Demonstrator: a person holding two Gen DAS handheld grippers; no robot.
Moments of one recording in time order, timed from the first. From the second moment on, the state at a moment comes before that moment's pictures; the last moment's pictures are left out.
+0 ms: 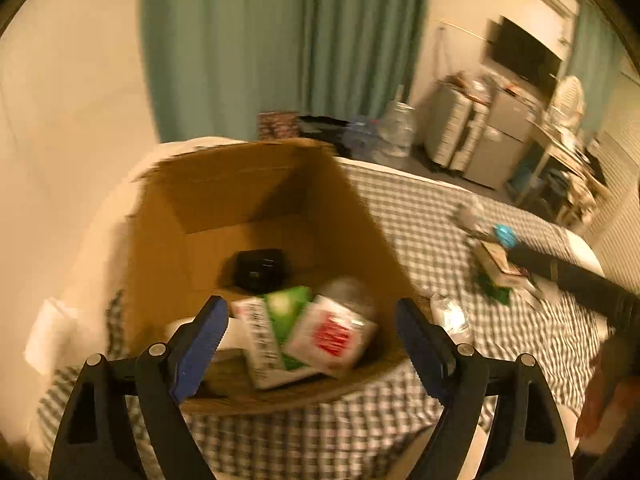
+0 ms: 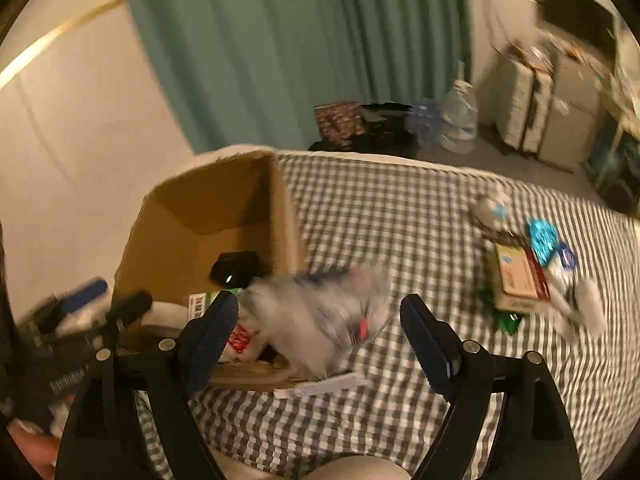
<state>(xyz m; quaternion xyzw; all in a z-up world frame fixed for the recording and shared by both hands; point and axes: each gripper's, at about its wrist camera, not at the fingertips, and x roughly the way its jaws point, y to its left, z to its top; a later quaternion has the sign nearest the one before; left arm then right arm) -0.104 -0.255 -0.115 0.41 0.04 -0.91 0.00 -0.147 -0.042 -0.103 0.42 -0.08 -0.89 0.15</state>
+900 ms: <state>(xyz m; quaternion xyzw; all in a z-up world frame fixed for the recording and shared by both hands) -0.081 -0.121 -0.170 0.44 -0.09 -0.89 -0.09 -0.161 0.037 -0.270 0.59 -0.12 -0.78 0.16</state>
